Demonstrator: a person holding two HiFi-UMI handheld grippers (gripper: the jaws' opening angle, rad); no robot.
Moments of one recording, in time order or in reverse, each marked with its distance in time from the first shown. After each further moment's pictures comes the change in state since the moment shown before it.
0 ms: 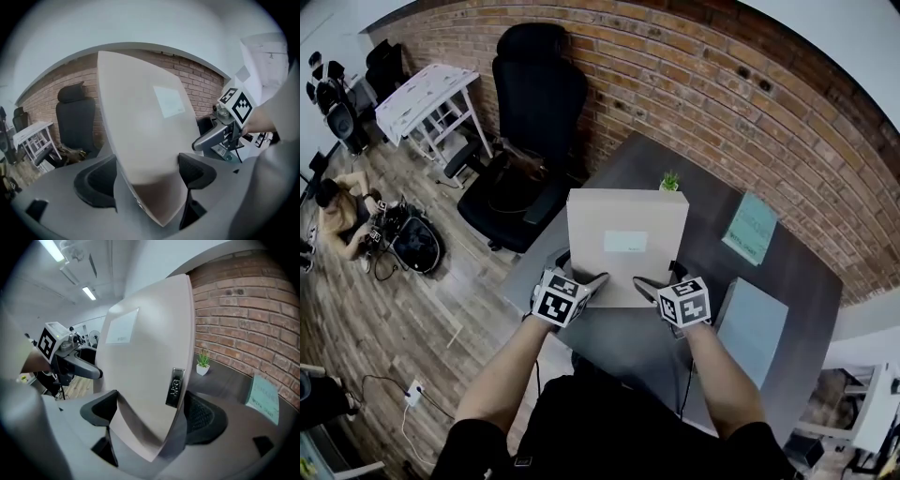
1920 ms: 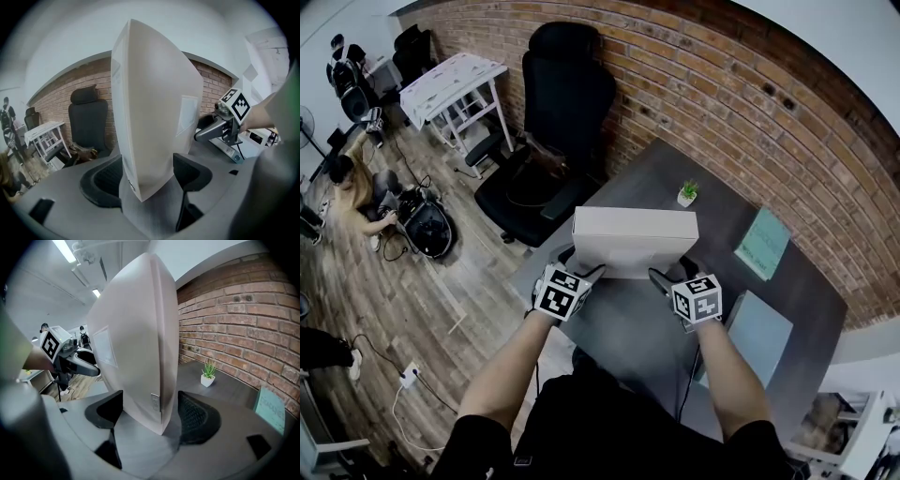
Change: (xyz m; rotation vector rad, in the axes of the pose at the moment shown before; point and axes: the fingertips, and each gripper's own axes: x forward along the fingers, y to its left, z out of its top) left arm -0.018 0.032 -0.011 -0.034 -0.020 0.110; right arm 0.012 -0.008 0.023 -0.084 -0.076 0.053
